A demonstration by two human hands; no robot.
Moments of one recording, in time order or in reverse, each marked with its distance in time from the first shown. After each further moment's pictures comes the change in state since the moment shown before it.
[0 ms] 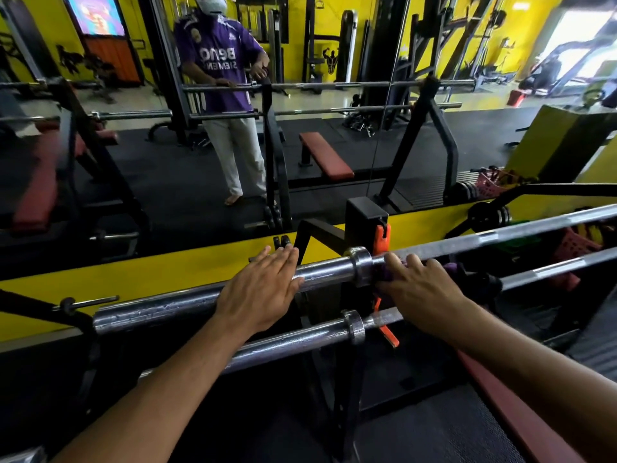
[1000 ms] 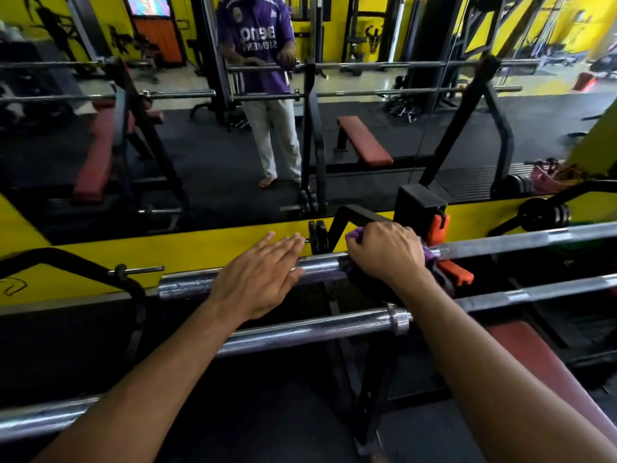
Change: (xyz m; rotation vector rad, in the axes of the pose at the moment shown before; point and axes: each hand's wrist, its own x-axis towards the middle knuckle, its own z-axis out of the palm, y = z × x) left_hand -0.052 -0.069 -0.002 0.030 -0.020 0.018; right_hand 0.109 -0.085 -0.047 0.558 0.185 0.370
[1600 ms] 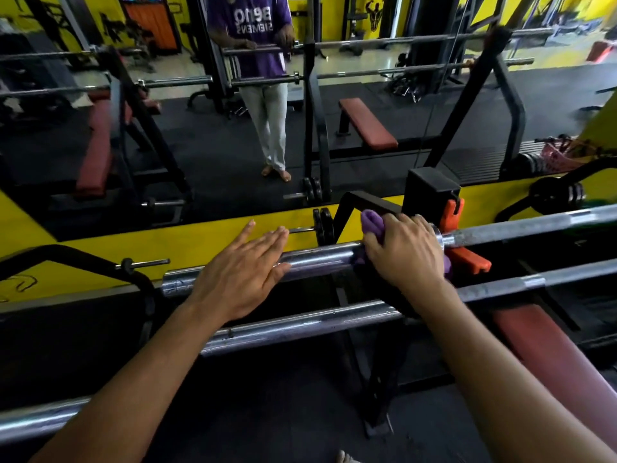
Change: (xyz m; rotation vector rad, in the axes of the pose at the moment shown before) left_hand -0.025 -0.029 0.001 -0.047 -0.021 -0.010; right_hand -0.024 0.008 0.016 0.144 0.192 -0.013
